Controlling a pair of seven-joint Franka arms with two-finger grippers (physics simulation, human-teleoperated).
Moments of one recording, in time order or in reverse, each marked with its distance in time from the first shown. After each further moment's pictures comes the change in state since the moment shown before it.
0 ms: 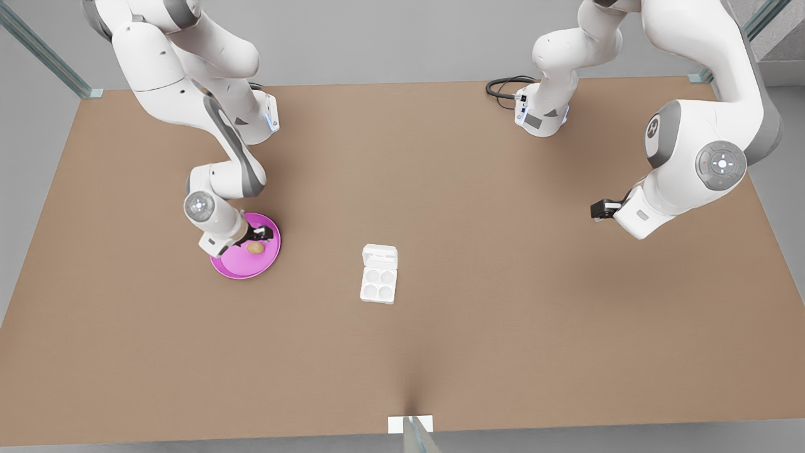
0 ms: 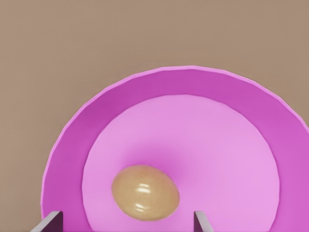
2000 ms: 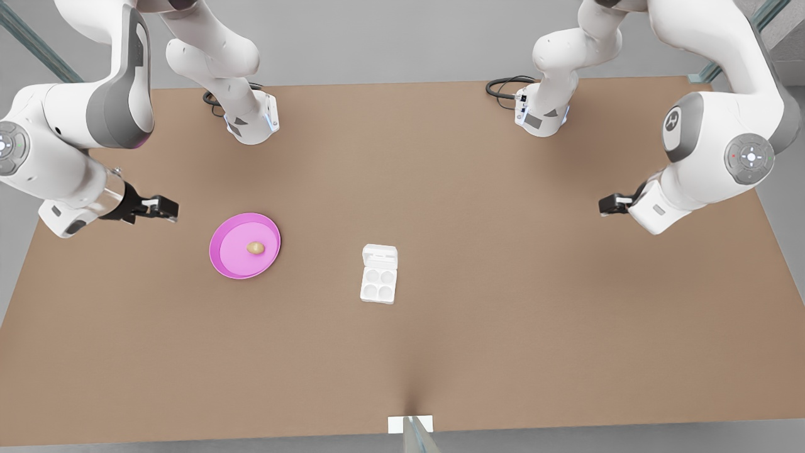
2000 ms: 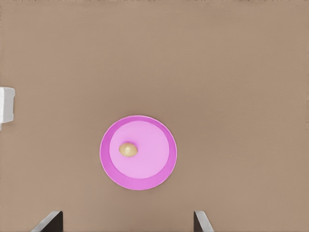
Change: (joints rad) left arm 0.029 0.000 0.004 0.043 -0.060 -0.035 0.029; right arm 0.083 -0.163 -0.208 0.879 0.048 -1.052 -0.045
